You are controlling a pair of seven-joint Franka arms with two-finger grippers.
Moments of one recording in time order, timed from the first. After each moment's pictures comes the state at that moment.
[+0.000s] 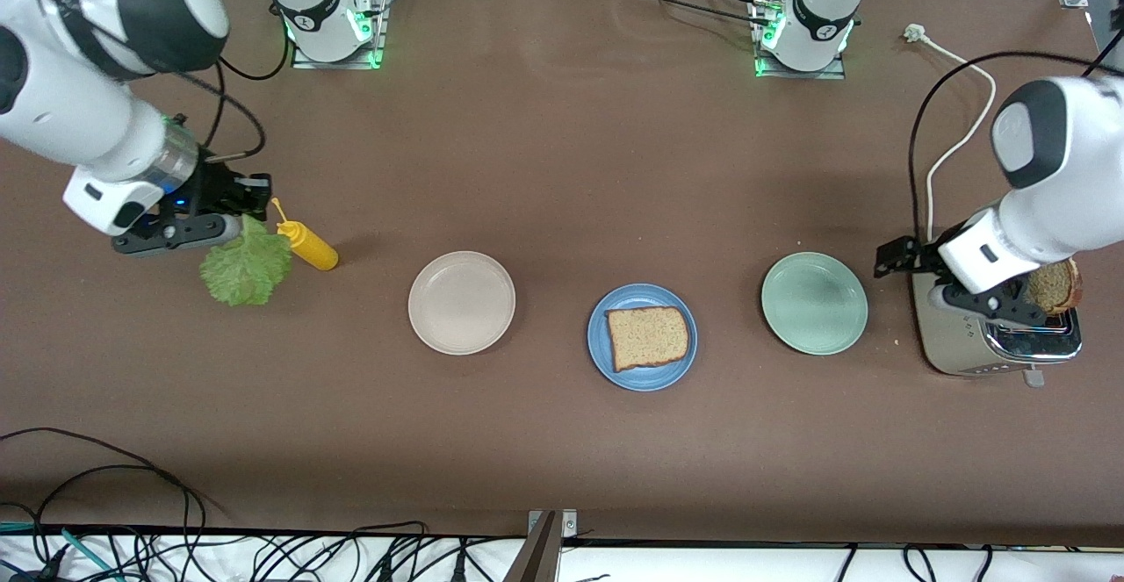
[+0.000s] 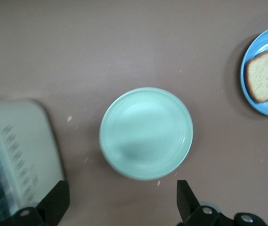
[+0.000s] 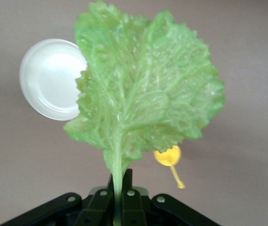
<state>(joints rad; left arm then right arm) -0.06 0.24 0.08 -1.76 -0.08 1.96 0.26 -0.10 0.12 0.31 -1.72 0.01 1.78 0.03</state>
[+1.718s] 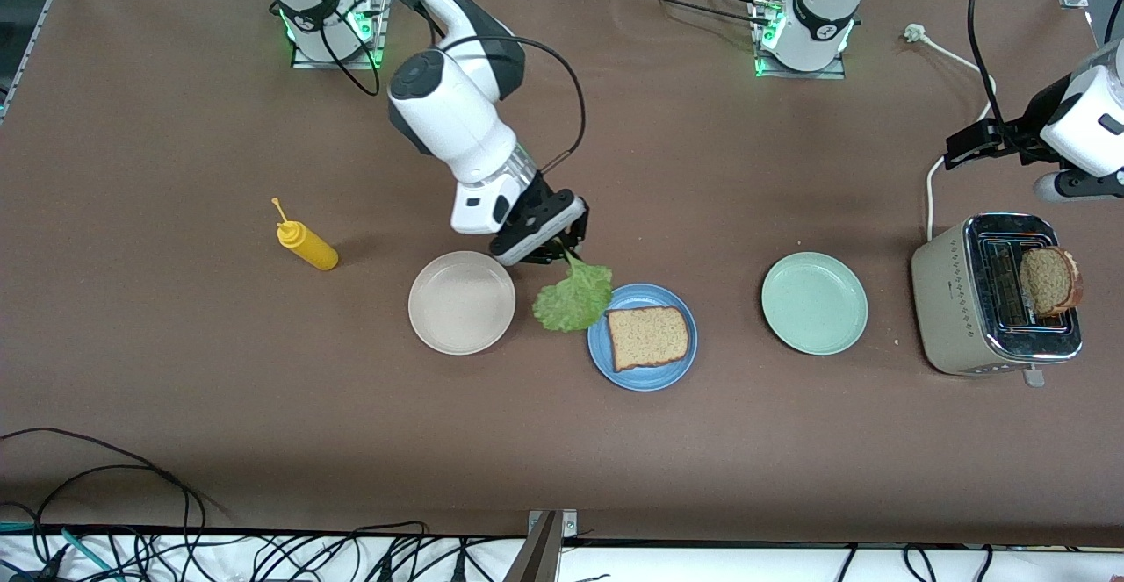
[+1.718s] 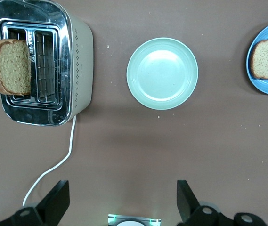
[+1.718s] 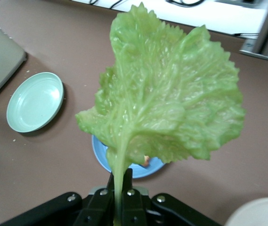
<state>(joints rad) -0.02 0.02 0.02 -1.62 0.03 1.47 -0.08 0.37 0.55 0.41 -1.65 -0.06 2.76 0.19</state>
